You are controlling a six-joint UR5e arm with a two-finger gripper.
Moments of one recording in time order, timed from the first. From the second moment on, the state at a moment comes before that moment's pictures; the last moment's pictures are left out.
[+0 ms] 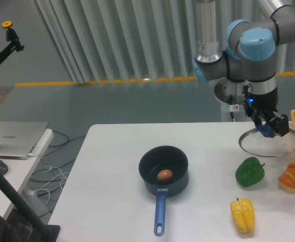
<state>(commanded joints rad) 2.41 -1.66 -1.63 -1.33 1.68 1.17</state>
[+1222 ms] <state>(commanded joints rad) 2.37 -1.62 -1.64 -1.37 1.66 1.14</state>
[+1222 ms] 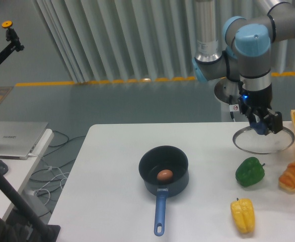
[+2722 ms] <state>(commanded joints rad) 2.05 -1.71 -1.54 -1.37 1.67 0.68</state>
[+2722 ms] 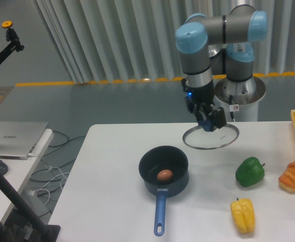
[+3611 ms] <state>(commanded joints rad) 1.84 -1.79 -1.50 -1.37 1.68 0.44</state>
